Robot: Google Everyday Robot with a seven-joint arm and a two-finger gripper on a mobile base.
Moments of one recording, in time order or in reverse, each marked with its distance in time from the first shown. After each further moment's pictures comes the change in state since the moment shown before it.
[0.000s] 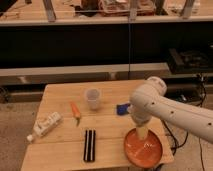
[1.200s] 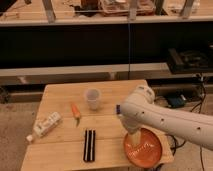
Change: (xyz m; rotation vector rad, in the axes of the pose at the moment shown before) arm -0.044 0.014 0.022 -0.005 -0.028 -0.147
